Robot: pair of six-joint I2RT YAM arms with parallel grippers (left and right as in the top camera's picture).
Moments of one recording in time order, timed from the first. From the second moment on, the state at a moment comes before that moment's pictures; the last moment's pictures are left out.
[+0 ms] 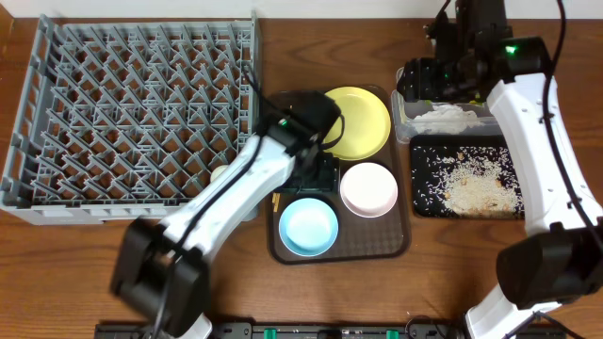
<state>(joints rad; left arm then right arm) -0.60 1.81 1.44 -1.08 0.15 -0.55 0.14 1.82 1.84 -1.10 -0.23 0.15</state>
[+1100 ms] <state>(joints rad) -0.70 2.06 1.61 -0.99 0.14 -0.48 -0.12 1.67 1.84 -1.10 -0.14 0.22</state>
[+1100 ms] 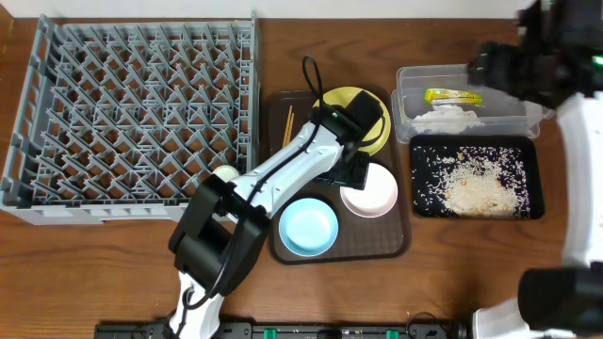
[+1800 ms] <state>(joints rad) -0.69 2.08 1.61 -0.91 0.14 -0.58 -0.22 1.62 1.84 -1.10 -0.15 0.27</state>
